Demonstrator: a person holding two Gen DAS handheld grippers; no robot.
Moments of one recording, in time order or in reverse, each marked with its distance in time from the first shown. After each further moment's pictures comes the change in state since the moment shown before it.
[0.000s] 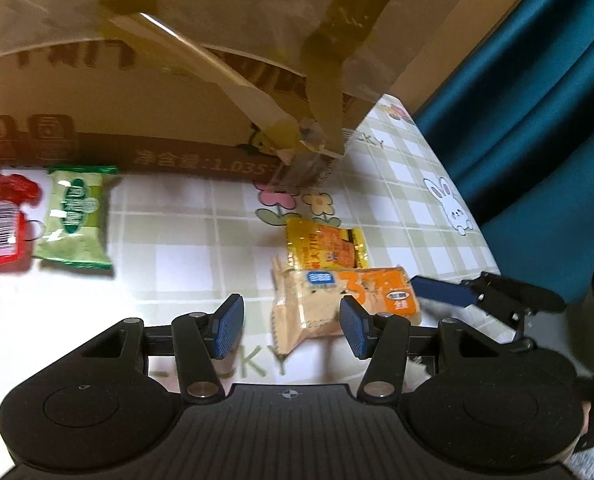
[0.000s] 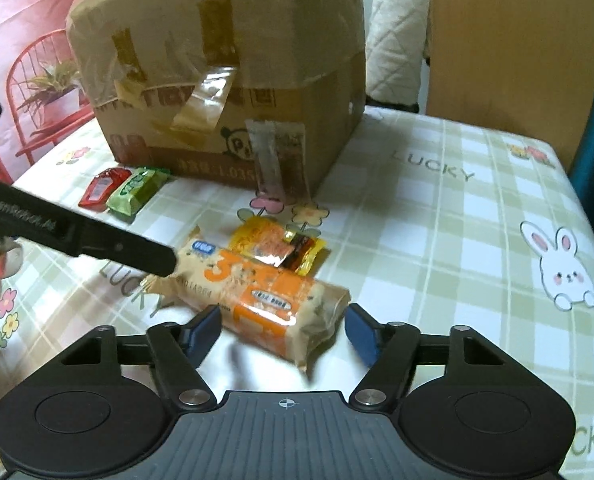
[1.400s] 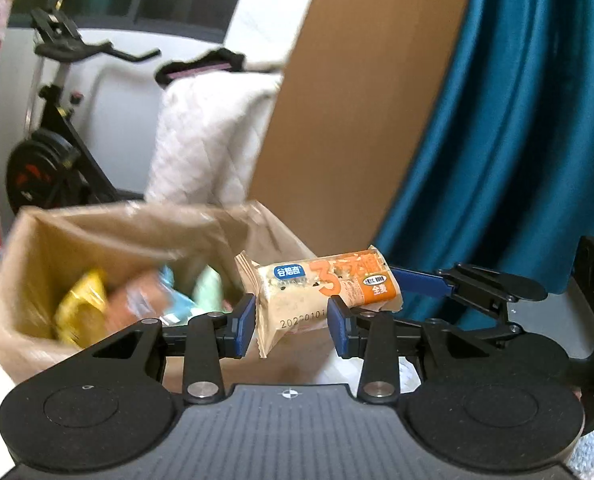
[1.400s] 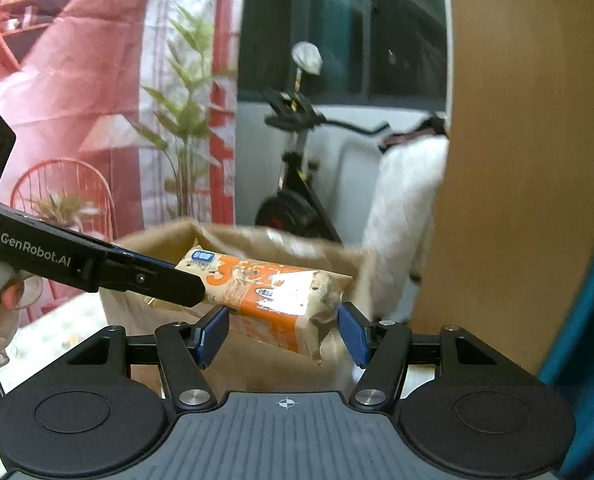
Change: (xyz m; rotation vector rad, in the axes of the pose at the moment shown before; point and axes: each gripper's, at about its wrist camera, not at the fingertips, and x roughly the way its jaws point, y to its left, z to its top) left arm -0.164 -0.030 0.133 0.292 -0.414 -0.065; right arm -0.095 0.073 0.188 -0.140 -0.463 -0.094
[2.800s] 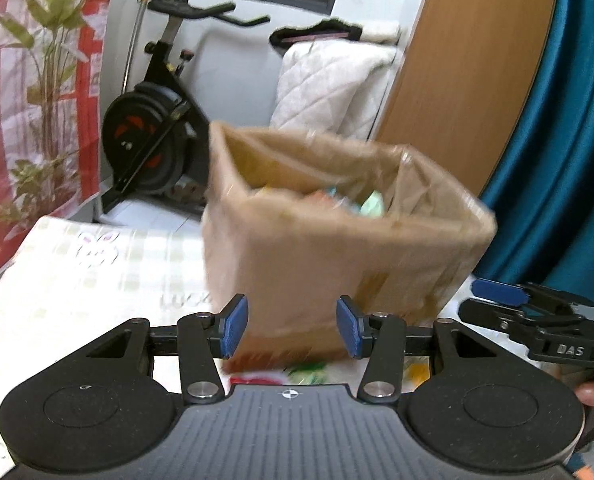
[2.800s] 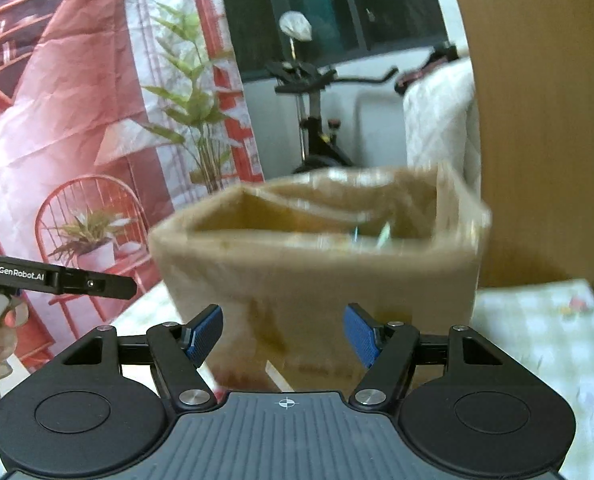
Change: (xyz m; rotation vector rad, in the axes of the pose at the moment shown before) left arm -0.065 0.092 -0.064 -0.087 0.118 0.234; right arm 0.015 0.067 -0.072 0.259 0.105 0.086
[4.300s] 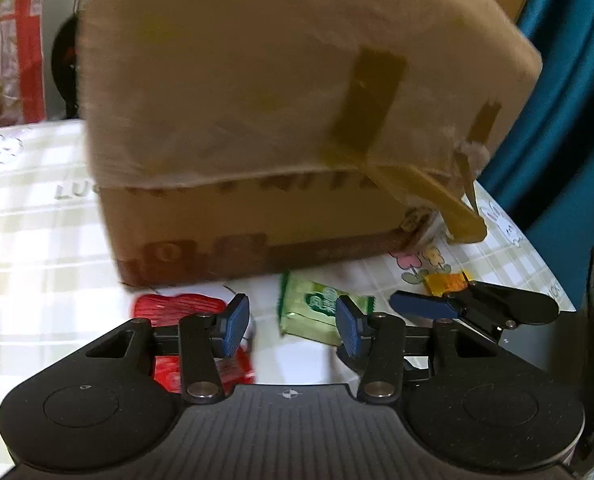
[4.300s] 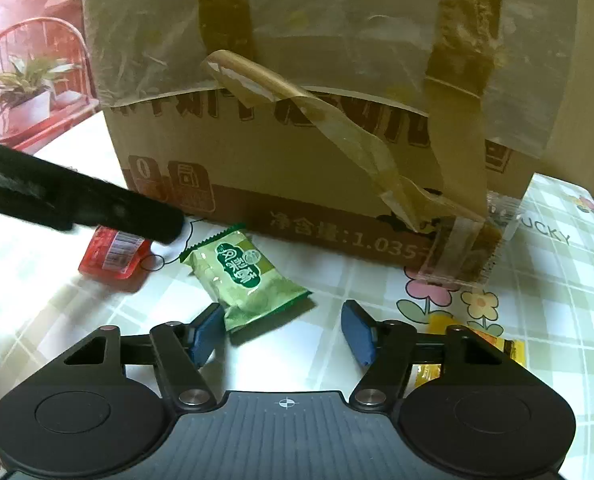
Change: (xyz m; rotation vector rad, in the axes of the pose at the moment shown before) left arm 0.125 -0.022 -0.078 0.034 0.210 -0.118; right arm 0.108 0.001 -0.119 -0.131 0.298 -0.194
